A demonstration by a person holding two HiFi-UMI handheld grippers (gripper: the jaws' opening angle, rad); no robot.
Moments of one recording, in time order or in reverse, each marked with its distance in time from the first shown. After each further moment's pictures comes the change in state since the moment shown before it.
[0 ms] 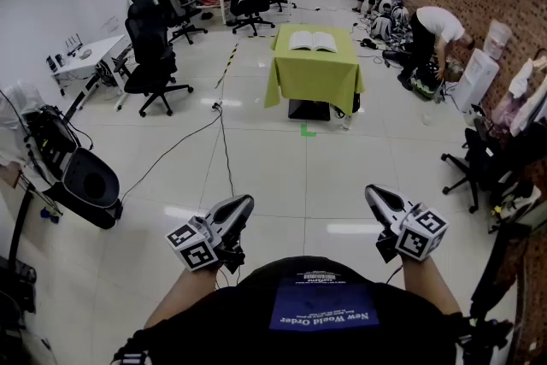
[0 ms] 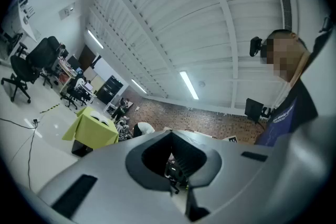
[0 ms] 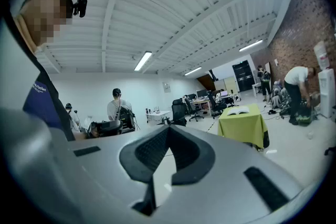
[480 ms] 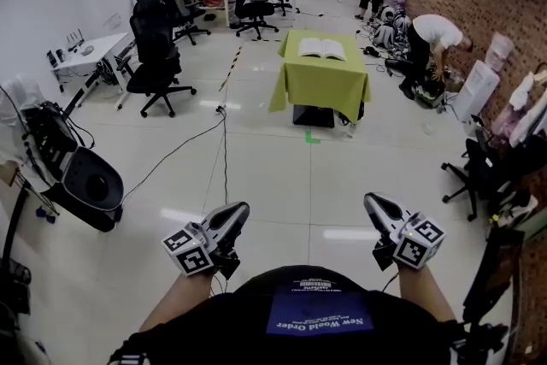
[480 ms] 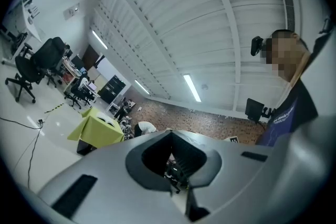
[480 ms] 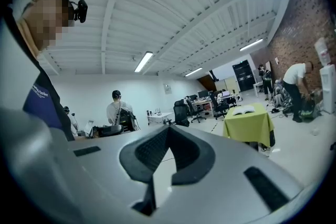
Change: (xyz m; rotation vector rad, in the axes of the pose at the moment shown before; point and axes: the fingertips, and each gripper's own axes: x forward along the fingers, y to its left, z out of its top) left arm -0.055 0.052 0.025 -0.023 0.002 0.017; right arm 0.056 0.039 -0.010 0.022 -0.021 0.007
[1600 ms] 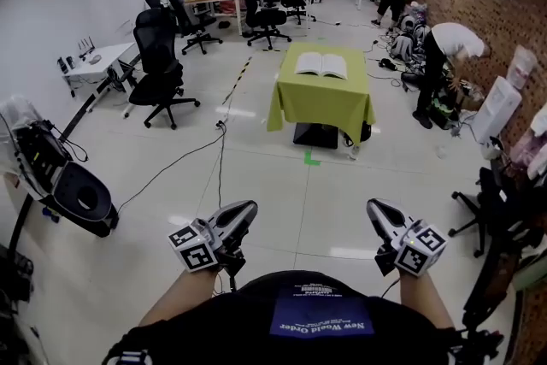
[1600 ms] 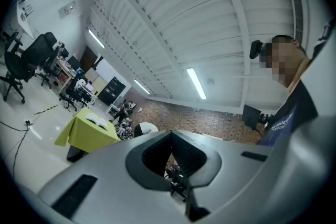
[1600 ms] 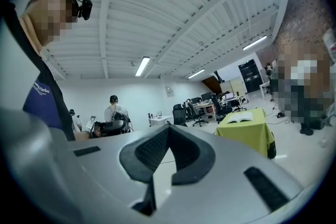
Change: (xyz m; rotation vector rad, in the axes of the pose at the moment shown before) left arm 0.245 0.031 -0.017 0.034 -0.013 0.015; right arm 0.008 -0.238 0.056 -0.012 -0.025 0.082
